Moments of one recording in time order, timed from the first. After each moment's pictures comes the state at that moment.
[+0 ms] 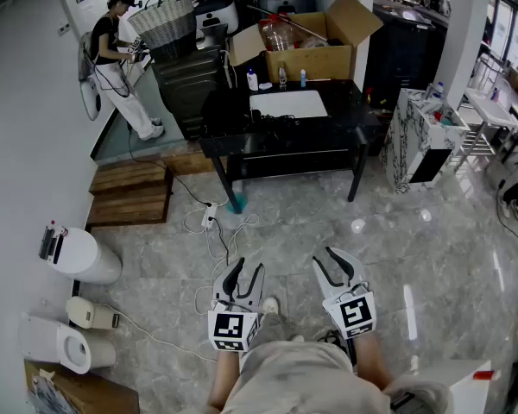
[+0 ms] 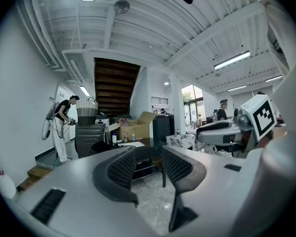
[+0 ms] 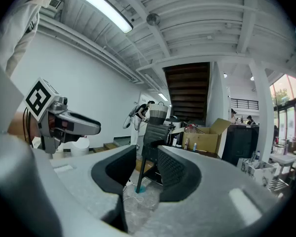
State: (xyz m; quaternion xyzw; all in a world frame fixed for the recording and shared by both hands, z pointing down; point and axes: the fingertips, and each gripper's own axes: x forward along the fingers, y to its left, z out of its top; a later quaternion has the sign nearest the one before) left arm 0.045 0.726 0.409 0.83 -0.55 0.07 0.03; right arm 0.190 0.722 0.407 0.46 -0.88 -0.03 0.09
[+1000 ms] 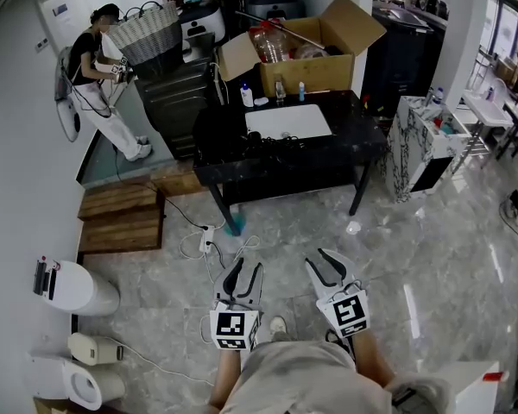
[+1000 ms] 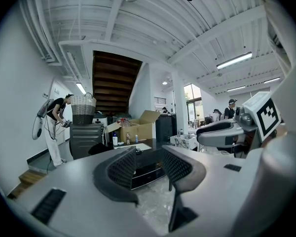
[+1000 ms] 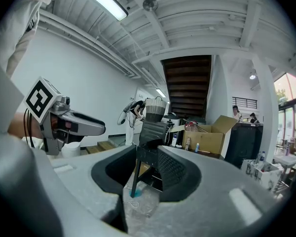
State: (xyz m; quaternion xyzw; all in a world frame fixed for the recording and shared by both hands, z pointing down) left arm -0.013 0.548 0.415 0.84 -0.53 0.07 0.03; right arm 0.119 0.555 0.413 0.47 -0.87 -0.03 0.11
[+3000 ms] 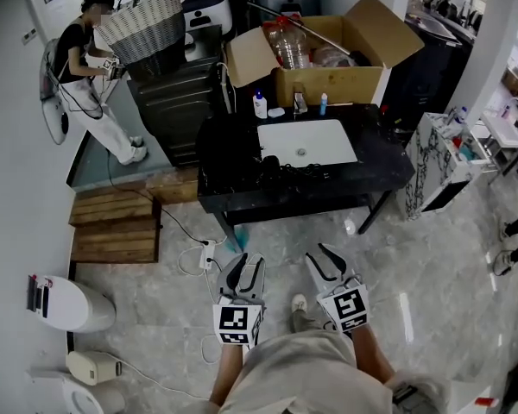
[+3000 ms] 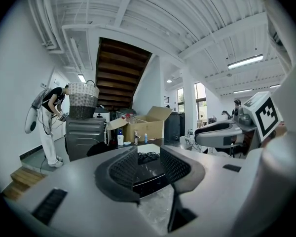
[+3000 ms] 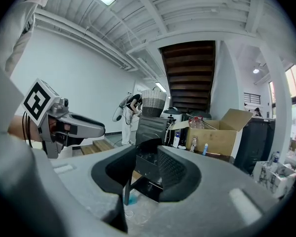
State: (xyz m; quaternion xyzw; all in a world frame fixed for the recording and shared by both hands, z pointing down) left arm -0.066 0.313 0.437 0.84 -0.53 0.07 0.06; right arm 0.062 0.317 0.428 0.47 -0.87 0.00 0.12
